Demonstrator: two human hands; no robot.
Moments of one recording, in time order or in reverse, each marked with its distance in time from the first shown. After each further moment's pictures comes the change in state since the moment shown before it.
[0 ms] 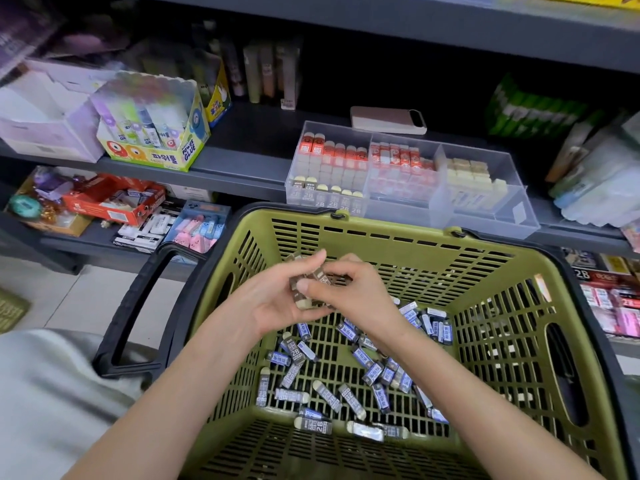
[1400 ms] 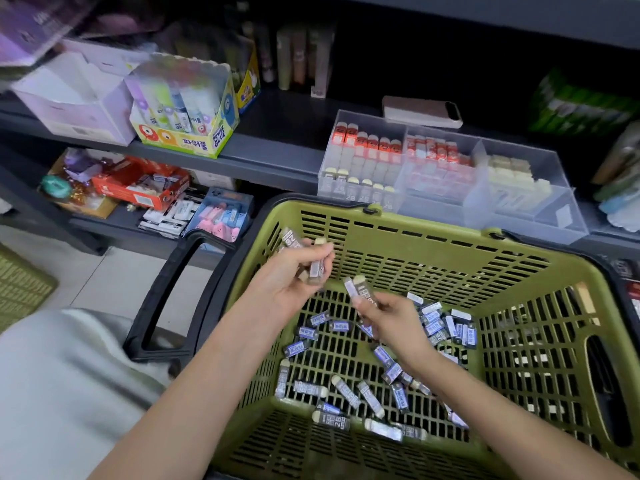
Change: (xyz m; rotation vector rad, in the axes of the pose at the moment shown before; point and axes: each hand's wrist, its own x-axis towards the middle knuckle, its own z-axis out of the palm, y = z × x) left_hand 0.000 0.006 -0.010 -0.419 0.247 0.191; right_hand -0.004 0.090 0.008 0.080 0.048 0.124
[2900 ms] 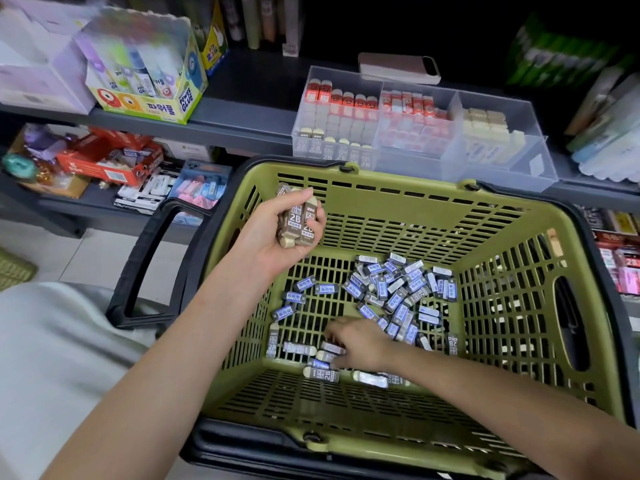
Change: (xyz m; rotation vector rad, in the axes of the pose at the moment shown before) left_hand -0.009 -0.002 0.011 -0.055 -0.192 -0.076; right_hand -0.025 0.079 0.020 -1.036 -0.646 -0.149
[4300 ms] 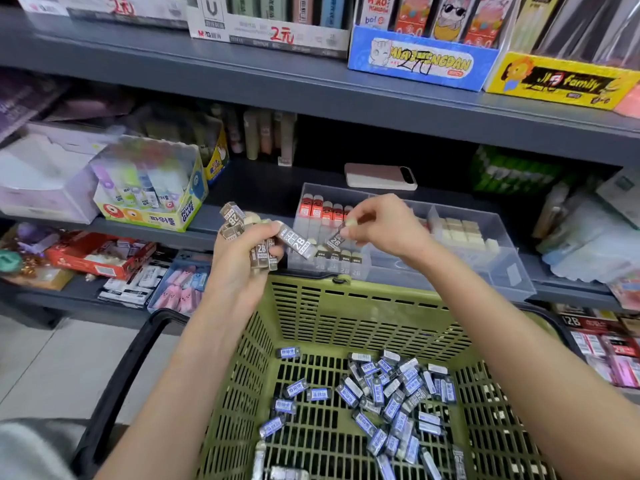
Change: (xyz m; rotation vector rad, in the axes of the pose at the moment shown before) left_hand 0.030 0.077 0.042 0.153 -0.097 0.612; right_hand 0.005 -0.017 -0.311 0.510 0.718 0.143
